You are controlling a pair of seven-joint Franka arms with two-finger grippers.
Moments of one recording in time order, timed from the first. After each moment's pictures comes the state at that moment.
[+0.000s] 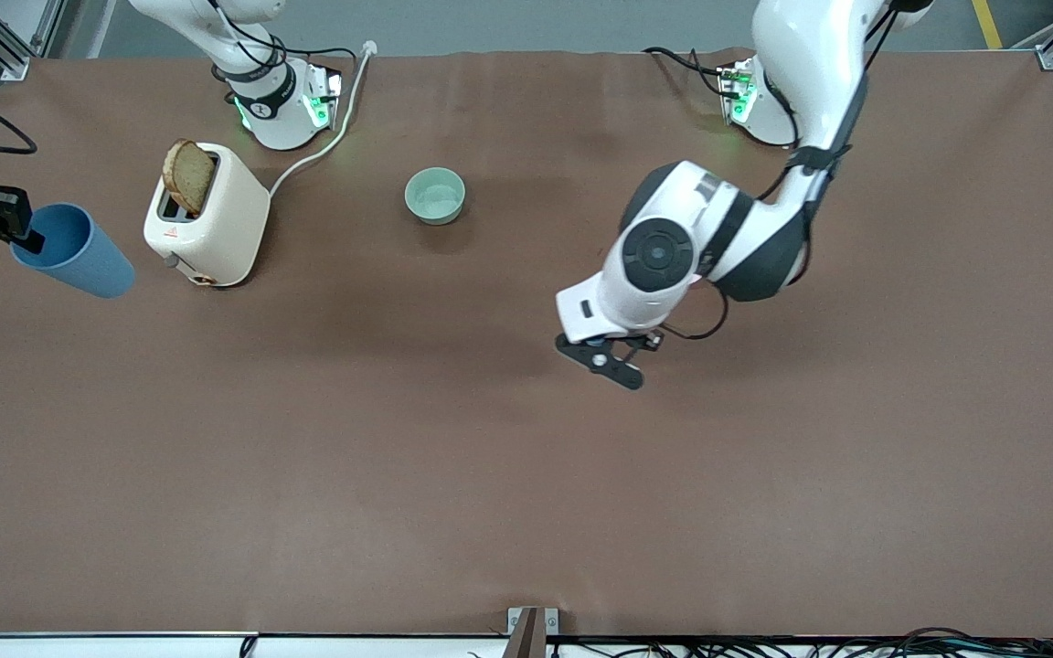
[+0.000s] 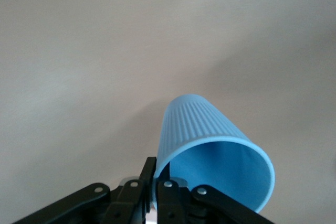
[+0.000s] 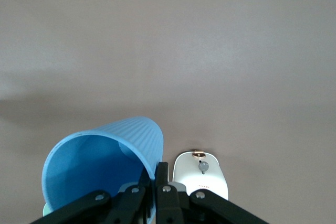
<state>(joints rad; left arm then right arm) -0.58 0.60 -0.07 -1.40 -0.04 1.91 -0.08 -0.05 -0.04 -0.02 -1.58 0.05 1.55 -0.03</state>
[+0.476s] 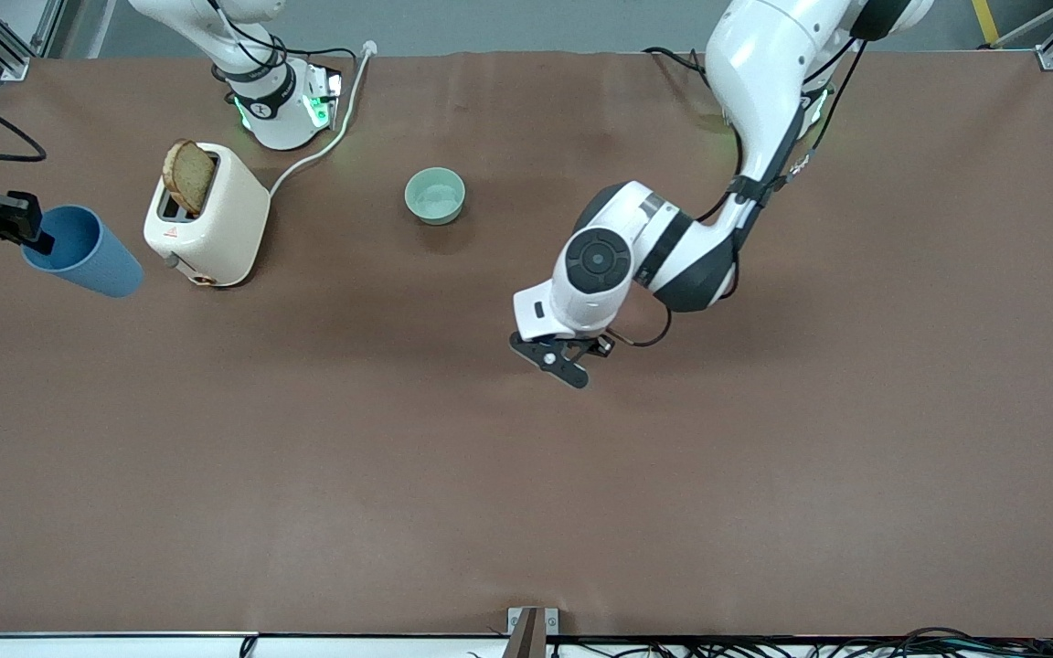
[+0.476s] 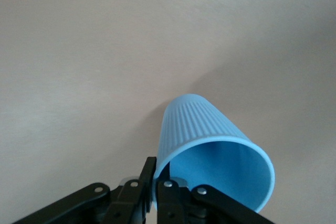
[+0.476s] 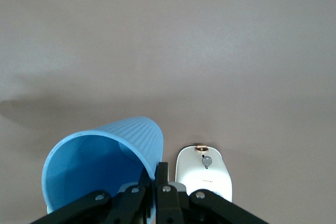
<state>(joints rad) -0.65 0.70 -0.08 -1.39 -0.04 2.04 -0.10 -0.05 -0.02 -0.02 -1.57 0.05 1.53 -0.01</state>
